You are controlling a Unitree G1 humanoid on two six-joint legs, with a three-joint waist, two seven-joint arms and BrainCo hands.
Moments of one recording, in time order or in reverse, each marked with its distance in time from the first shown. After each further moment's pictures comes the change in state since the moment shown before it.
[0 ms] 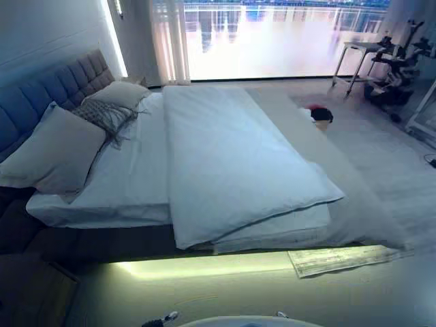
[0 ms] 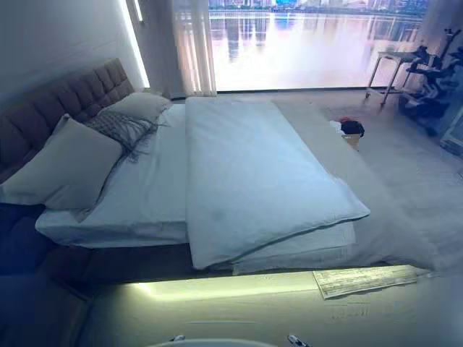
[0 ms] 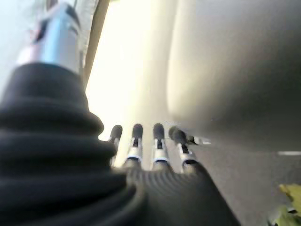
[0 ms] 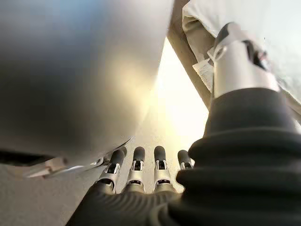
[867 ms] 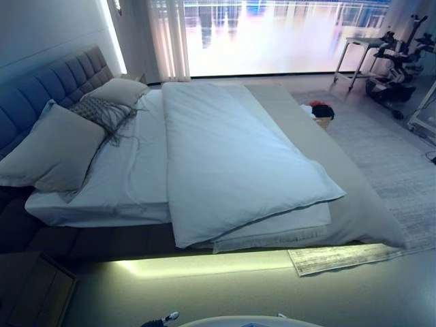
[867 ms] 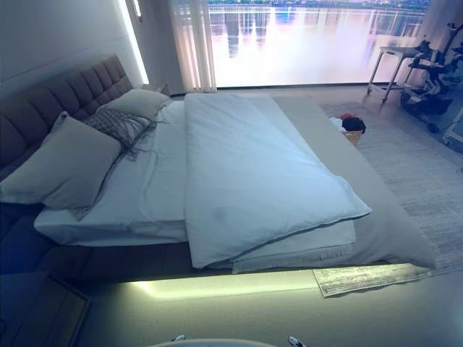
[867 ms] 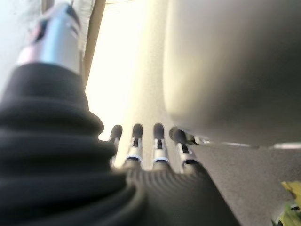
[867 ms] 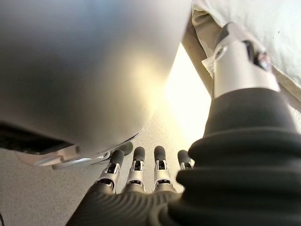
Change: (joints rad) left arm -0.001 -0.004 -0.001 -0.001 0.042 -0.024 -0.009; right arm -0.016 -0.009 0.007 0.015 -0.018 0.029 0.001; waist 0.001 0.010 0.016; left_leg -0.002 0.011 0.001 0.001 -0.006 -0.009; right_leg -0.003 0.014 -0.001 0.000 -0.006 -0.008
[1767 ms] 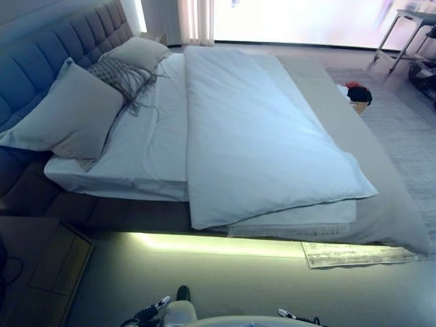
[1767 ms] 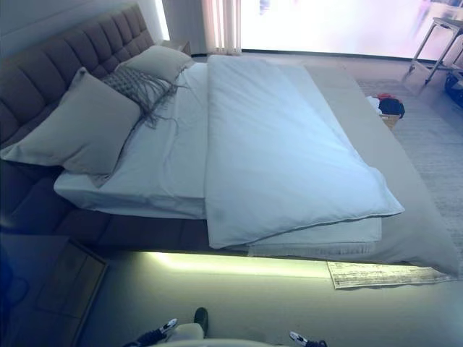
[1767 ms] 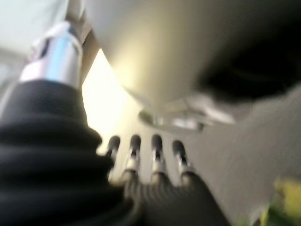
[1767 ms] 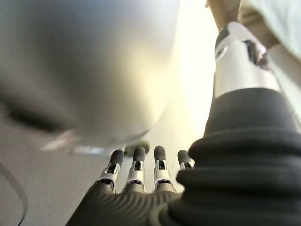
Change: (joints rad) left arm -0.033 0.014 0.078 0.058 -0.066 -0.130 0.099; right arm -0.084 0.017 -0.005 0.076 -0.035 0.033 -0.012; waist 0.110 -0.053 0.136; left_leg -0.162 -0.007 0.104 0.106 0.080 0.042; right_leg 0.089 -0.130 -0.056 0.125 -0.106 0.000
